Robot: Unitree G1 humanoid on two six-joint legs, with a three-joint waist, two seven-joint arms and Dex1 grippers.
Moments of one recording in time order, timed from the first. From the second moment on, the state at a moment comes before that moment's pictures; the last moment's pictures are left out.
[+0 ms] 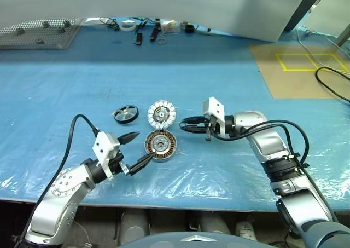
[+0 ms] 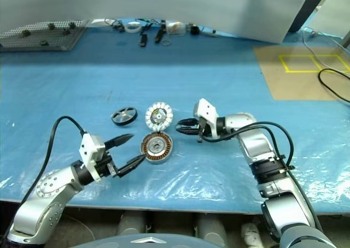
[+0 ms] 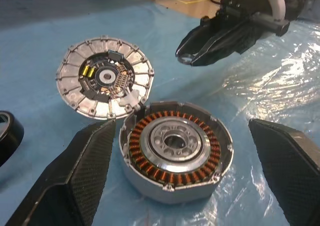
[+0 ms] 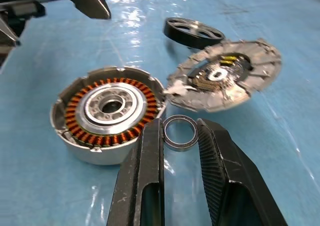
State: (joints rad) left arm 0.21 0.51 0.04 -0.45 -0.47 0.23 -0.77; right arm -0.55 -0.47 0.23 0.13 0.18 0.27 1.19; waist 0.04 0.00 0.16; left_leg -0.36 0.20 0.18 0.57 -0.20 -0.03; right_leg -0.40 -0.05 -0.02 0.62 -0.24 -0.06
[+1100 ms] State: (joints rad) left arm 0.35 0.45 0.02 -0.51 -0.41 0.15 -0.69; right arm -0.66 -0.28 0.40 0.44 0.09 0.08 1.27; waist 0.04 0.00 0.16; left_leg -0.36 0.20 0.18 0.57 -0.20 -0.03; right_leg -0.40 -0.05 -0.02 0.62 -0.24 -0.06
